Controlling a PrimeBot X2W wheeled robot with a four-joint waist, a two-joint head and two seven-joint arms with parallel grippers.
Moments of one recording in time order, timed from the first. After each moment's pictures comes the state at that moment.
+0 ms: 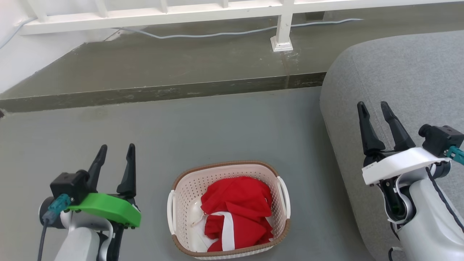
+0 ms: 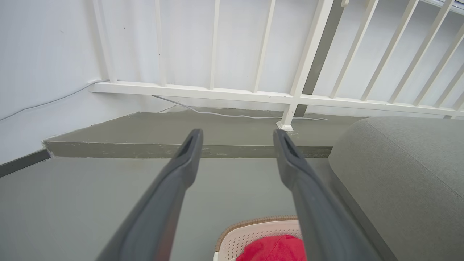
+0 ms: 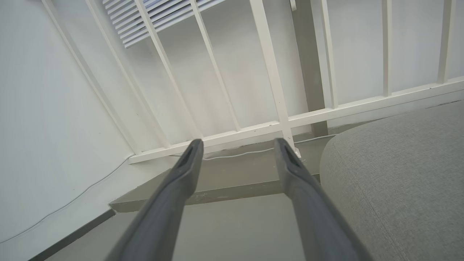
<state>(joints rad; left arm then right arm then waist) -0.18 0.15 -0.23 0.29 -0.47 -0.08 -0.25 -0.23 -0.17 0.17 0.32 0.49 0.12 -0.25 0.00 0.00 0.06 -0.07</state>
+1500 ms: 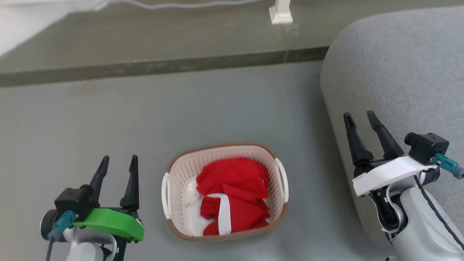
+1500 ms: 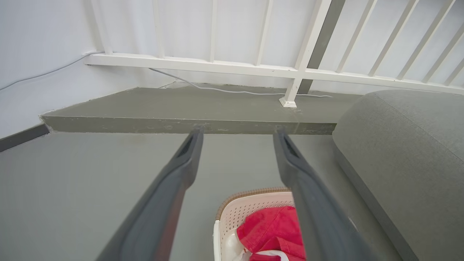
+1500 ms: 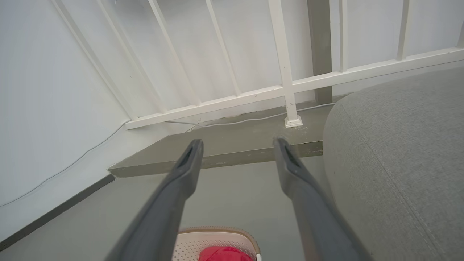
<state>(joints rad) -0.08 0.10 -0.17 0.21 -0.36 -0.09 -0.25 -0.20 -0.17 0.23 0.30 0.47 0.12 -0.25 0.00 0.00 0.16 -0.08</state>
